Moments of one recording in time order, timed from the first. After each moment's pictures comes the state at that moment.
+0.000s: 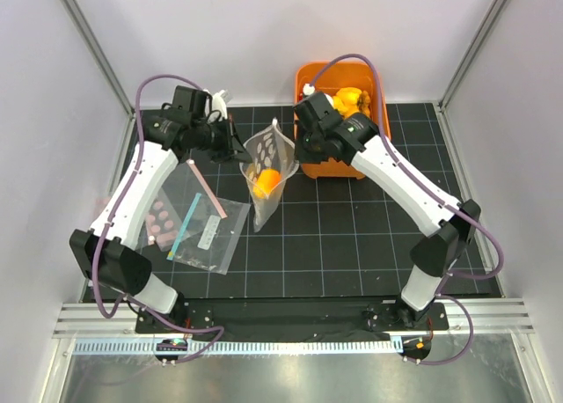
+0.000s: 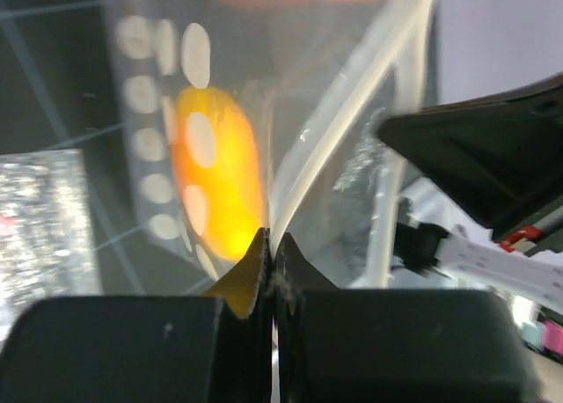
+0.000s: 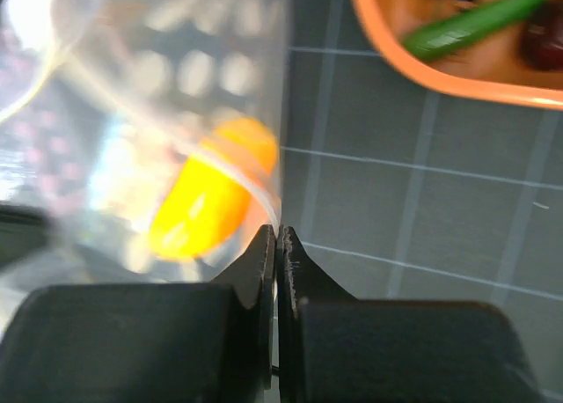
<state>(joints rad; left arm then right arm) -0.32 1.53 1.63 -0.90 0.55 -0.49 0.72 1.70 1.85 -0.95 0.16 0.65</state>
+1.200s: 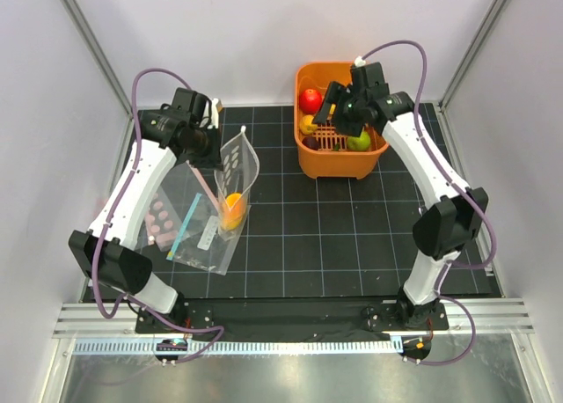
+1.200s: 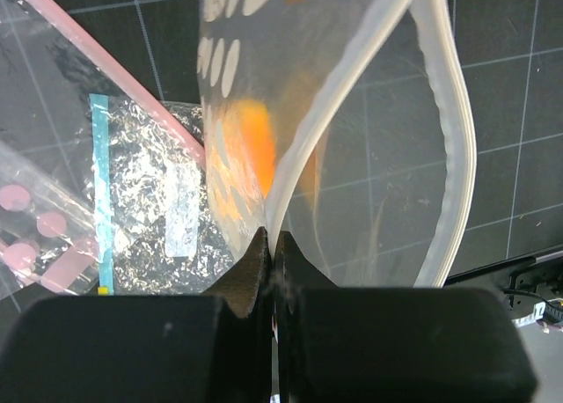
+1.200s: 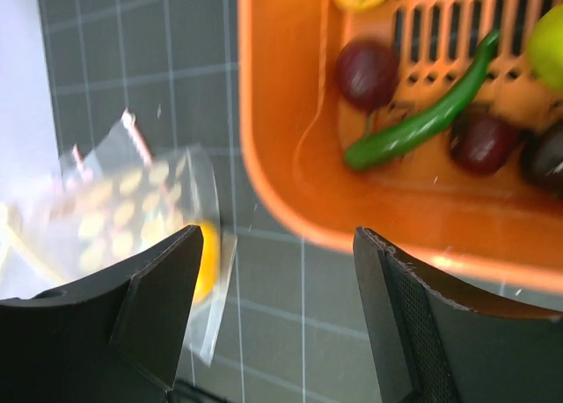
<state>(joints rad) -0.32 1.55 1.72 -1.16 0.11 -0.25 0.36 1.78 1.86 -0.81 -0.12 0.60</state>
